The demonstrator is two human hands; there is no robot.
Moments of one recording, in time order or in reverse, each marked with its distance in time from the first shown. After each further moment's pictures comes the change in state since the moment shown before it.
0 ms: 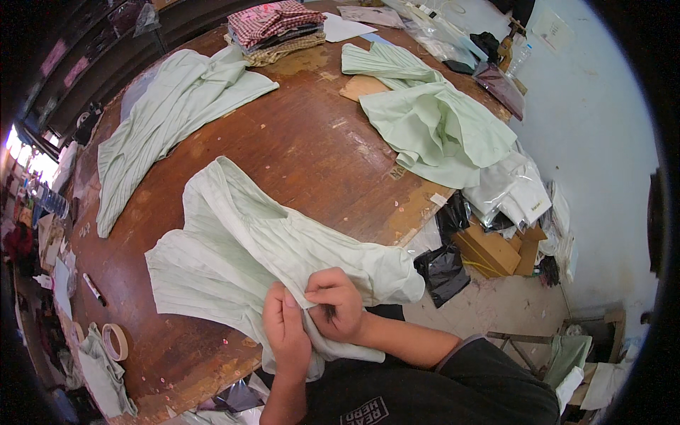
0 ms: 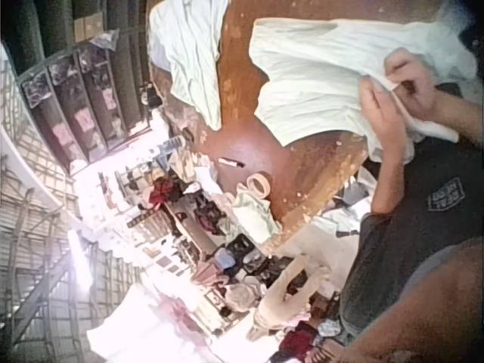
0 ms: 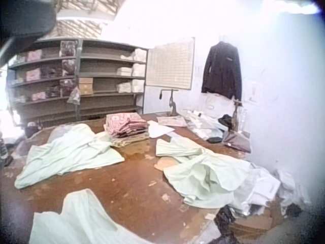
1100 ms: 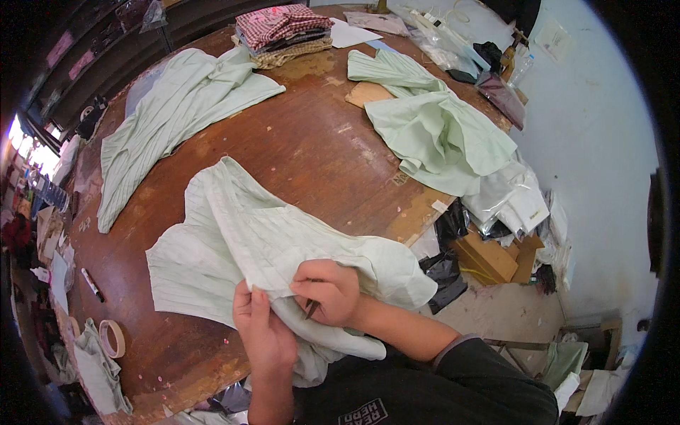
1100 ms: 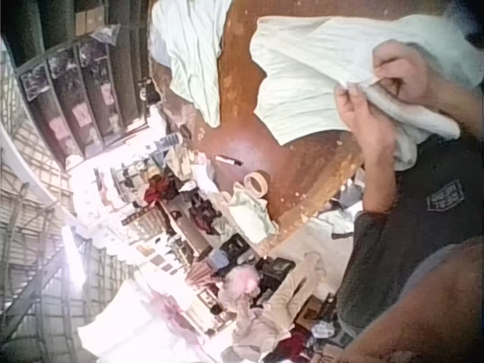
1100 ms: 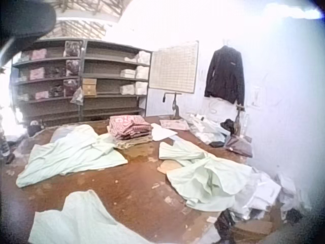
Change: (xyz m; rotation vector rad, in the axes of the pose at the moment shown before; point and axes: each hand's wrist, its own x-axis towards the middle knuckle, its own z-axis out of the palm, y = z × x) left_hand 0.018 0.032 -0.005 -0.692 0.173 -0.129; right_hand 0.030 0.015 0.000 -0.067 -0.122 -0.226
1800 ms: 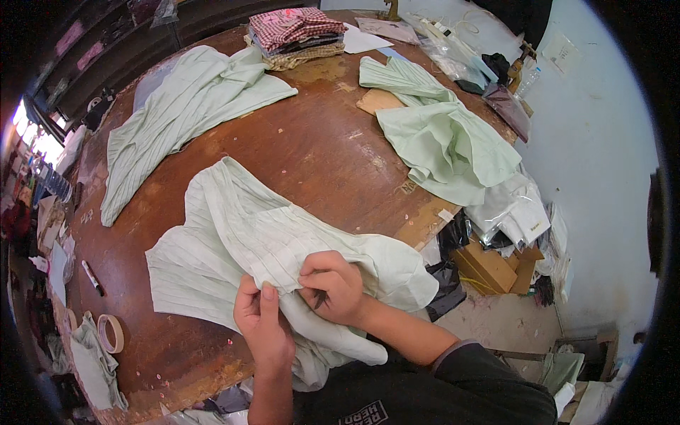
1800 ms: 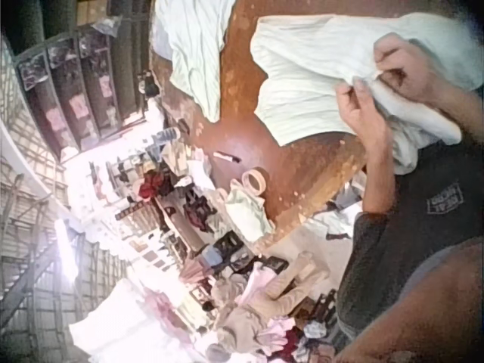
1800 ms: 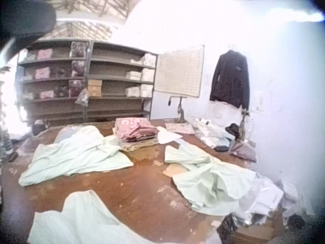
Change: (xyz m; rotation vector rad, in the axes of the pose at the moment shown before) left_hand 0.013 -0.004 -0.013 0.150 -0.015 0.106; right_hand 0.008 0.007 0.006 -0.064 0.008 0.089
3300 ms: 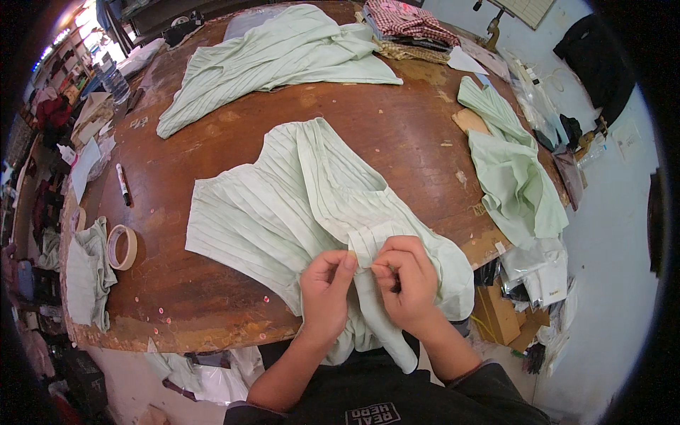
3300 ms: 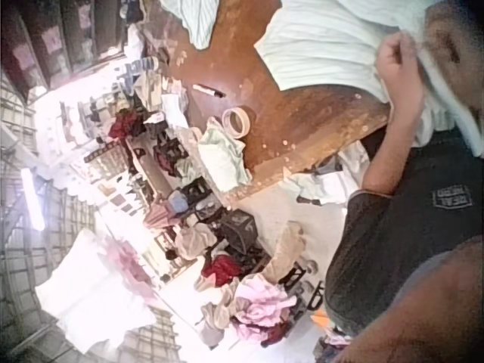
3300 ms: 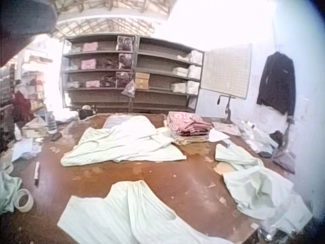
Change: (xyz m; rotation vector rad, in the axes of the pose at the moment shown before) left_hand -0.007 -0.029 -0.033 0.012 0.015 -0.056; right_hand 0.017 -0.029 -0.008 -0.112 -0.300 0.194
